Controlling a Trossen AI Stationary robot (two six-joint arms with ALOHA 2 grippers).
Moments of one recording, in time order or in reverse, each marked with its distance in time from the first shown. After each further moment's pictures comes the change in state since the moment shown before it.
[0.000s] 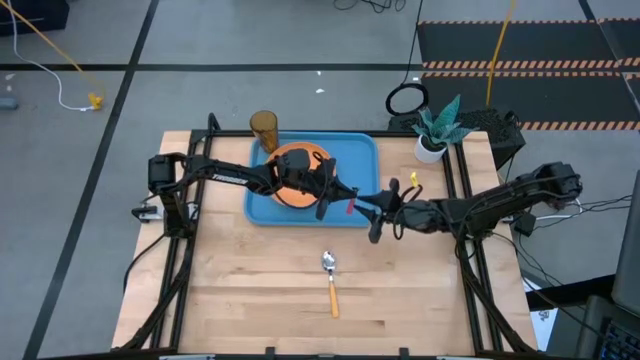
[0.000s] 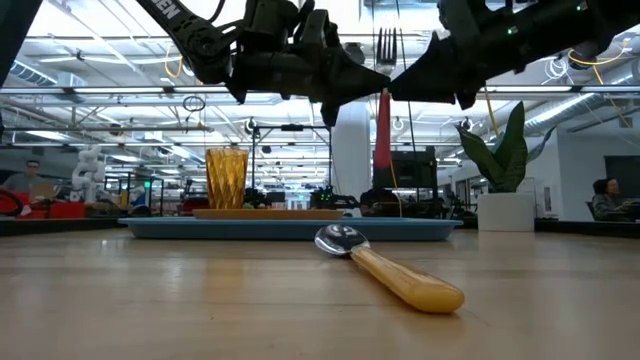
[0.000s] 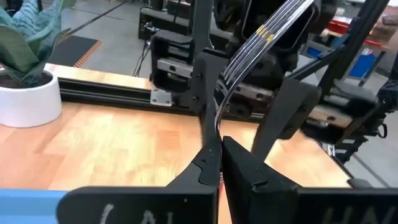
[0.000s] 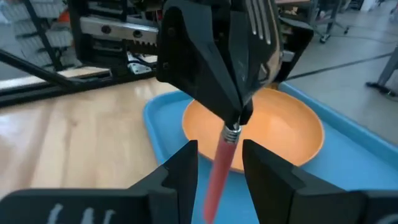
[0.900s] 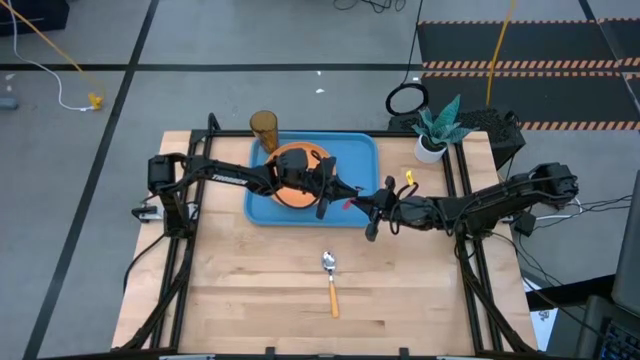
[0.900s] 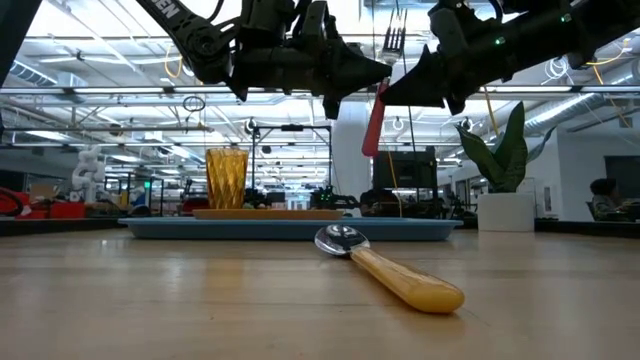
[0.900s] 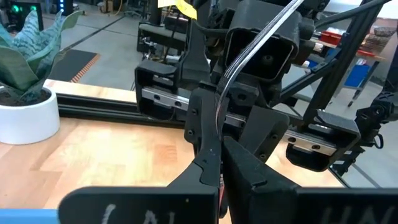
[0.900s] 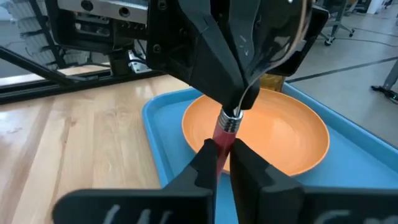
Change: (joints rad) left arm -0.010 0.001 -0.001 0.060 -0.003 -0.018; right arm -0.046 0.050 -0.001 0.084 -0.060 -0.040
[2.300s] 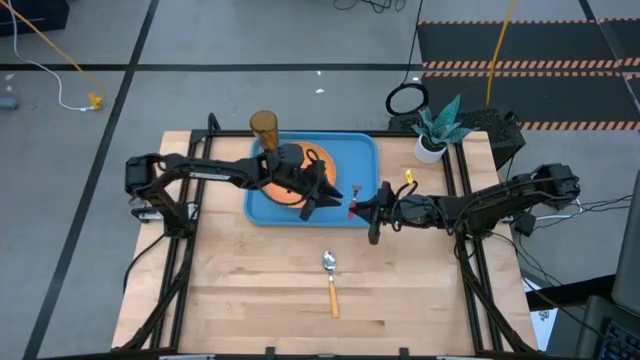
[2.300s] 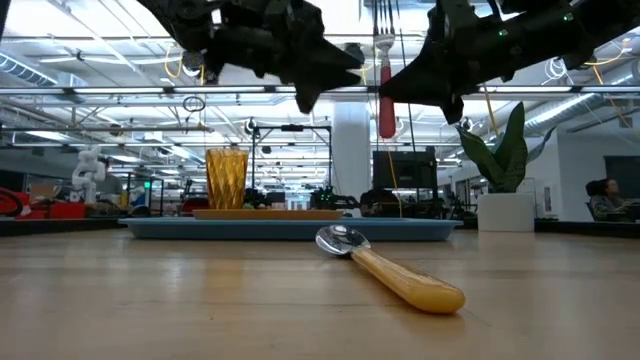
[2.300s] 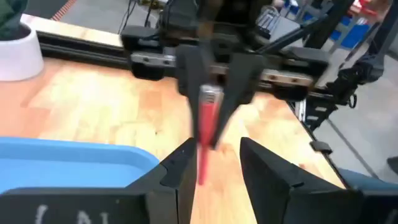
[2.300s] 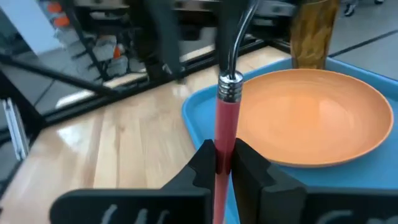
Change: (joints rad) left arm 0.007 -0.178 0.000 -0.439 0.053 0.049; right arm -0.019 -0.018 0.002 -0.024 -0.159 0.201
